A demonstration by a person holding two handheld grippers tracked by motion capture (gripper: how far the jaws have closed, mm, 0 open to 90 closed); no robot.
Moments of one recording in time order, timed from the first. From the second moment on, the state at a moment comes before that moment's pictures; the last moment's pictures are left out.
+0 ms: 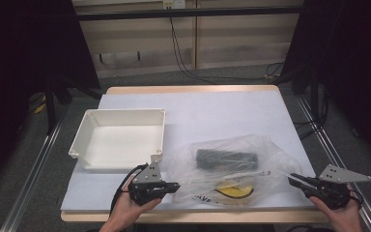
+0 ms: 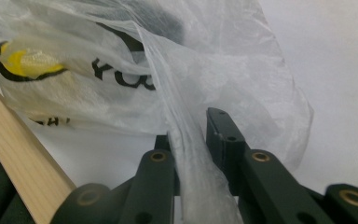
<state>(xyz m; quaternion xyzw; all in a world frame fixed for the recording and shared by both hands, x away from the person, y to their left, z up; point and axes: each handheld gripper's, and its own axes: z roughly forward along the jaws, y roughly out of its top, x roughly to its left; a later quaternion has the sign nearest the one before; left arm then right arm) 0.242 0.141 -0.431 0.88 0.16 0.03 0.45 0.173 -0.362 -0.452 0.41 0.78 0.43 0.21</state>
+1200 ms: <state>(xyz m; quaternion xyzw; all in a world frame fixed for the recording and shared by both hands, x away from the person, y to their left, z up) 0.273 0.158 -0.413 0.90 0.18 0.07 0.40 0.243 -0.355 -0.412 0.36 0.82 0.39 0.22</state>
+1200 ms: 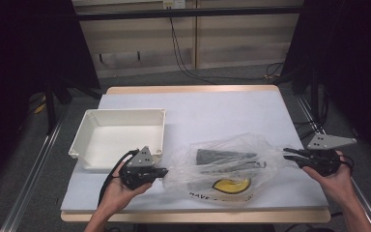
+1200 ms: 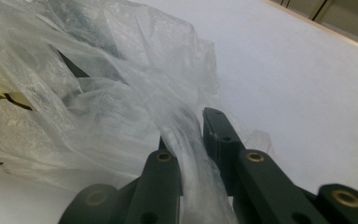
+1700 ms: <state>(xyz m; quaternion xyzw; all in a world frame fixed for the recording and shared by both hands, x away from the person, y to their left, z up) 0.296 0.167 -0.406 0.89 0.21 0.08 0.39 0.279 -0.341 -0.397 0.36 0.84 0.37 0.20</state>
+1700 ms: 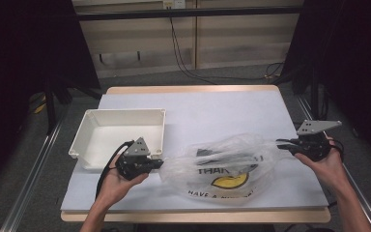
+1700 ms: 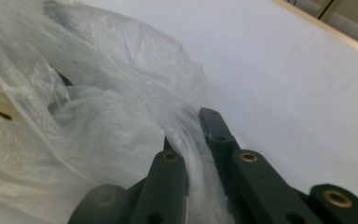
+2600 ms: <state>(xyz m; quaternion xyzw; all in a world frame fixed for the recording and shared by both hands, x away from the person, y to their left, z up) 0.302 0.162 -0.420 0.91 0.20 0.07 0.35 0.298 -0.338 -0.439 0.37 0.87 0.27 0.20</state>
